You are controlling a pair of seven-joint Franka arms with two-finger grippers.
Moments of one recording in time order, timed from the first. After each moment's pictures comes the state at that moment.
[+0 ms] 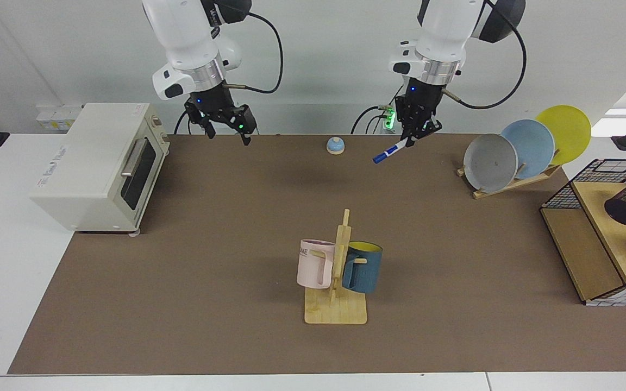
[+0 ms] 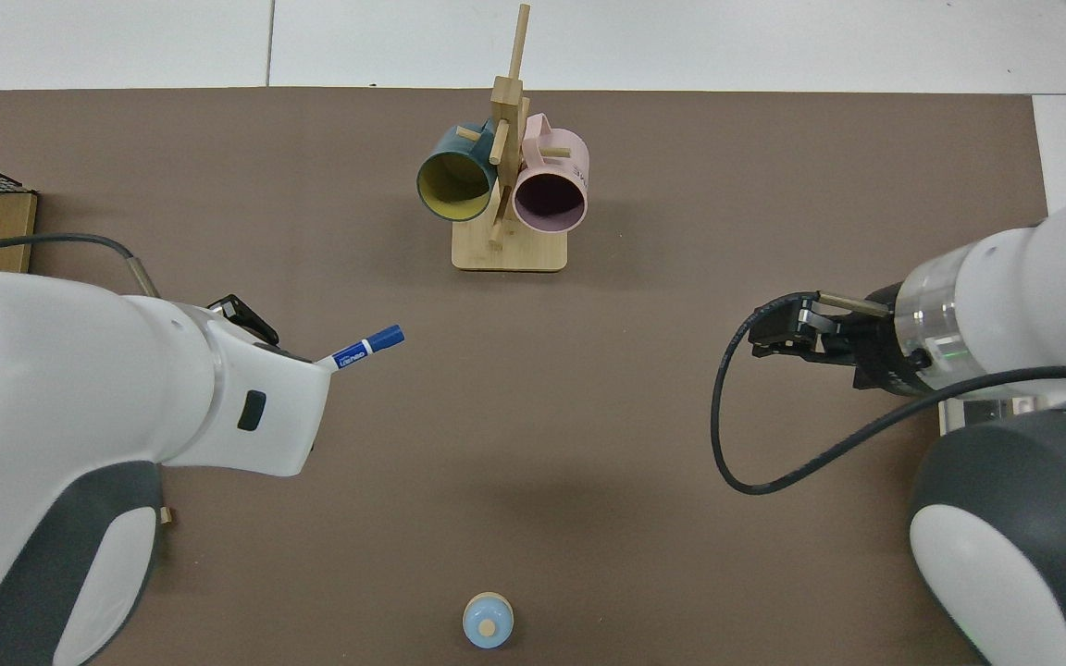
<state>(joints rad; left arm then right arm) -0.10 -0.16 -0.26 -1.82 -0.06 1.77 0.77 0.07 -0.07 0.16 -1.70 0.12 1.66 0.53</state>
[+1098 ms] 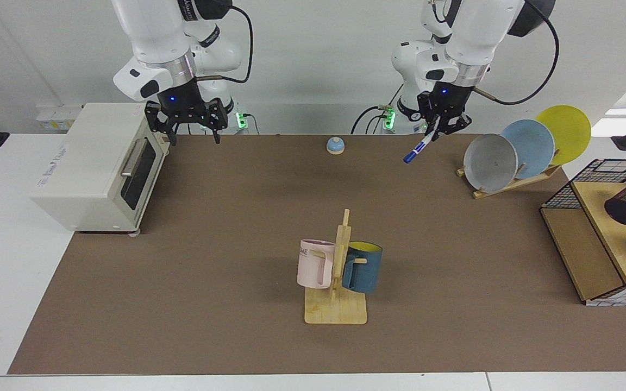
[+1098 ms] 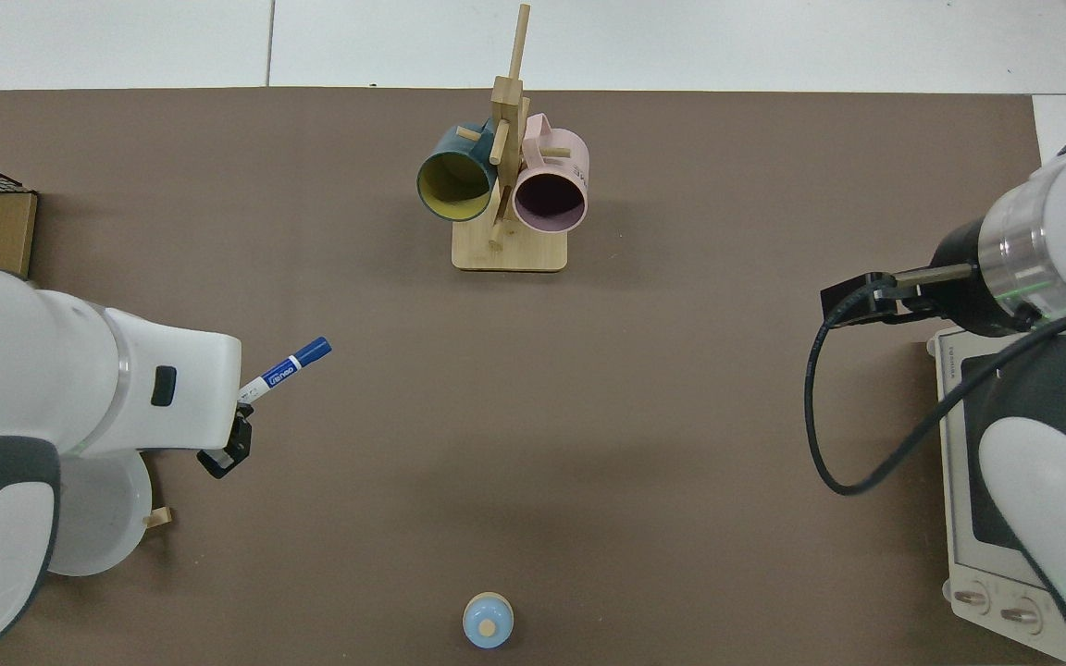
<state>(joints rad) -0.04 -0.17 -0.23 -1.80 -0.06 1.63 0.65 0.03 0.04 0.17 -1.48 -0.02 1.53 0.14</state>
